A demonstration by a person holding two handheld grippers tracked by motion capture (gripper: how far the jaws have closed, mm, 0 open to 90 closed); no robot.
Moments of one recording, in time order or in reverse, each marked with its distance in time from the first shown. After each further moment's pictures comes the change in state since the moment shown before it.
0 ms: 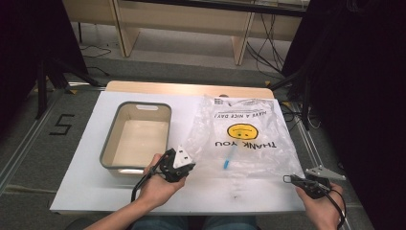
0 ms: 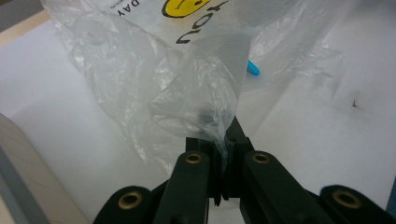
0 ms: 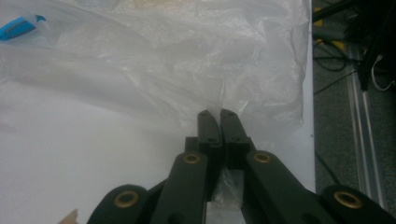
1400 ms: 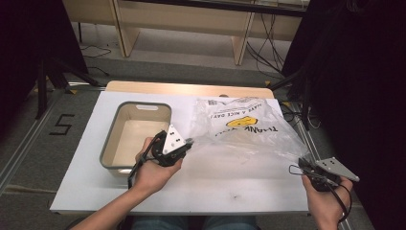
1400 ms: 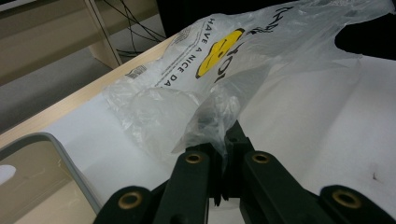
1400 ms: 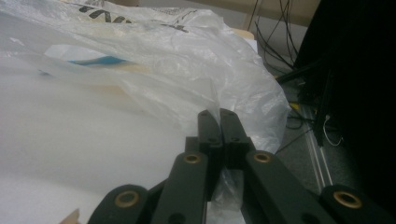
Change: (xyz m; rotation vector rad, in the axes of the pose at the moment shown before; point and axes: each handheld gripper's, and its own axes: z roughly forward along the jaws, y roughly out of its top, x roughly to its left) left arm 0.021 0.039 -0.032 -0.190 0.087 0.004; right arm 0.006 0.030 -0.026 -0.263 -0.120 -0.023
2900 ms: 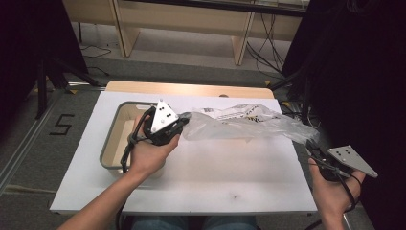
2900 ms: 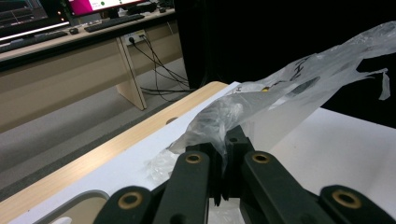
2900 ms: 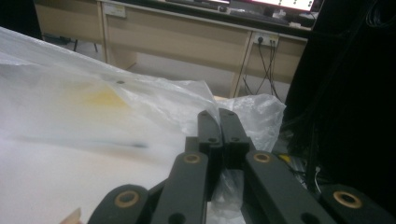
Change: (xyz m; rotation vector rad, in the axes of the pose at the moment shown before) left arm 0.026 0.054 -0.025 -0.169 0.080 -0.033; right arm 0.001 0.049 -0.021 -0.223 -0.030 -0.002
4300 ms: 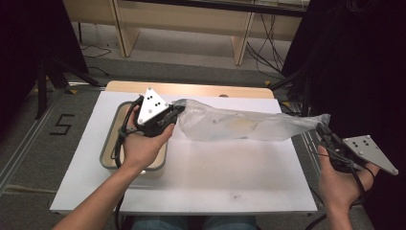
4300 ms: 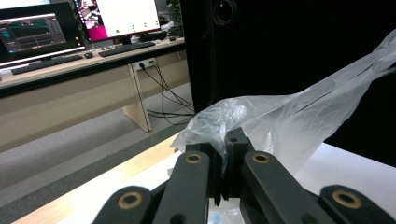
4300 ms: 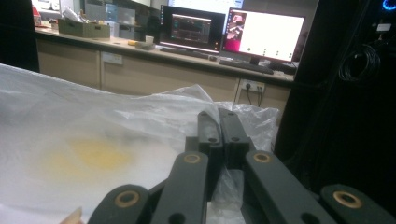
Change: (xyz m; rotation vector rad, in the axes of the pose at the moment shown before) left arm 0.012 0.024 -0.016 -0.107 0.026 -0.031; right arm 0.001 0.046 -0.014 -0.180 -0.035 -0.011
